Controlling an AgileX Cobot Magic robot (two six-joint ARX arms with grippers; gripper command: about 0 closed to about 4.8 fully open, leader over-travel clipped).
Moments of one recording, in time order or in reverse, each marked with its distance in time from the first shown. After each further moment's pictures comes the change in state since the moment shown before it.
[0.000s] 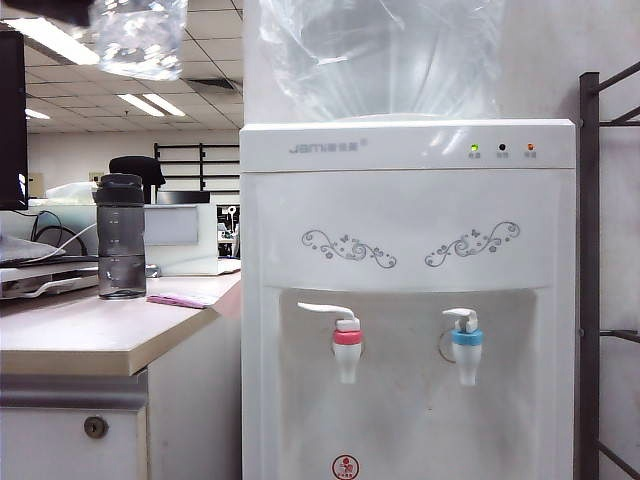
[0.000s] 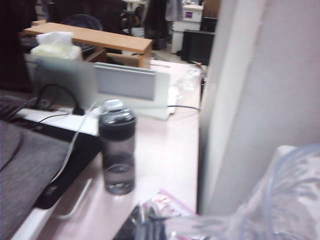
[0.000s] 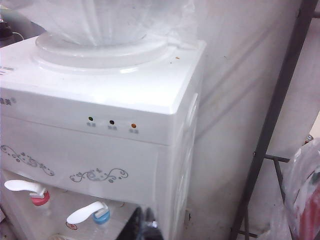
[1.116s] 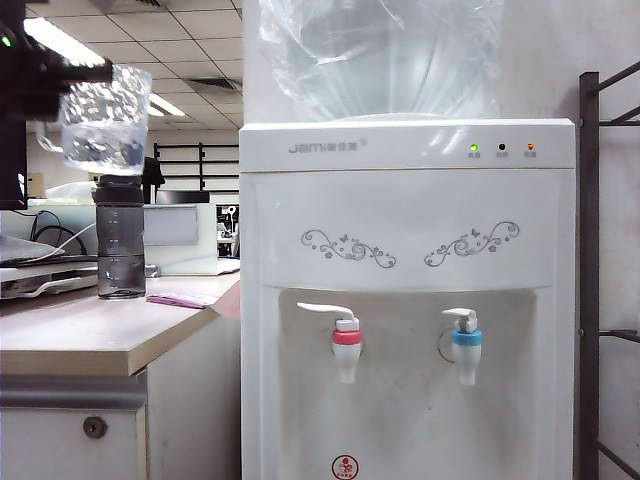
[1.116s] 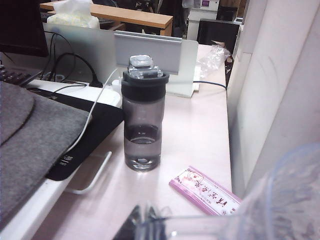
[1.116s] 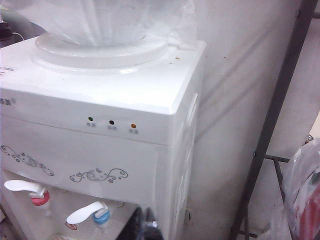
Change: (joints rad) left arm 0.143 0.130 -0.248 0.358 0.095 0.018; right arm 0.000 -0.001 0.000 0.000 0.000 0.000
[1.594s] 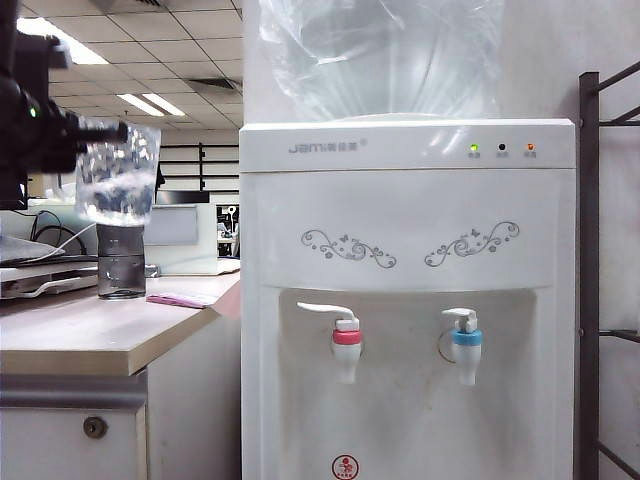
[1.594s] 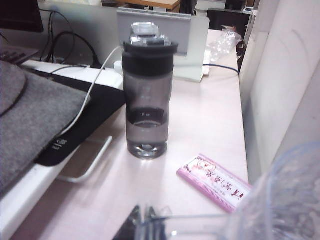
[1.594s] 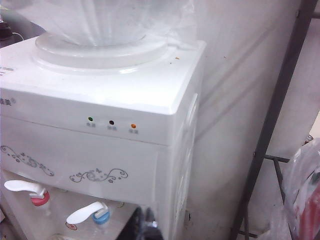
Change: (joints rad) left arm 0.023 0.212 0.000 0.175 0.000 -0.005; right arm 0.000 0.000 0.000 0.000 0.000 0.000
